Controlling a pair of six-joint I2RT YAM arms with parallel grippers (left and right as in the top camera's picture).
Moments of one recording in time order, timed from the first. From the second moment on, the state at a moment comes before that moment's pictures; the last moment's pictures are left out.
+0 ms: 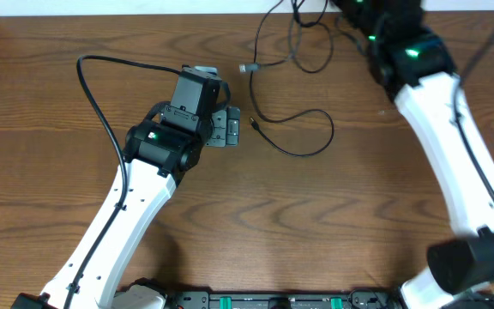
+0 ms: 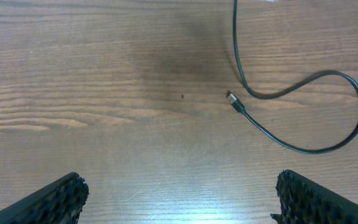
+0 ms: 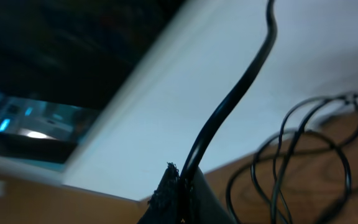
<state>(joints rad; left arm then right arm) -0.40 1.39 1.28 -0.83 -0.18 -0.25 0.31 1.75 1.85 -0.27 -0.06 0.92</state>
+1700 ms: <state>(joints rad) -0.40 1.41 1.28 -0.77 0.39 -0.28 0.31 1.63 1.85 -0.72 -0.31 0.70</state>
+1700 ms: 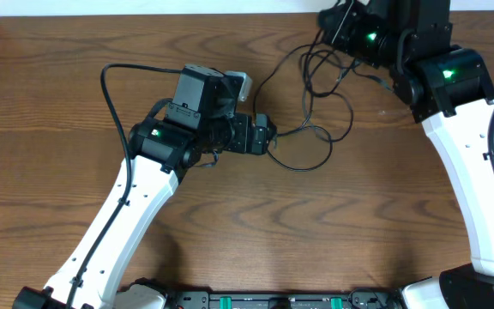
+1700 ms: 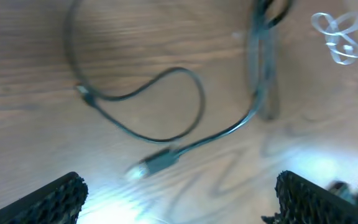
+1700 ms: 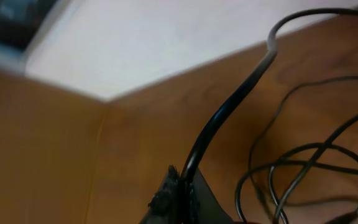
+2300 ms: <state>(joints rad) -0.26 1.41 1.28 -0.65 0.68 -0.33 0.30 1.63 1.85 -0.88 -0.63 0.47</state>
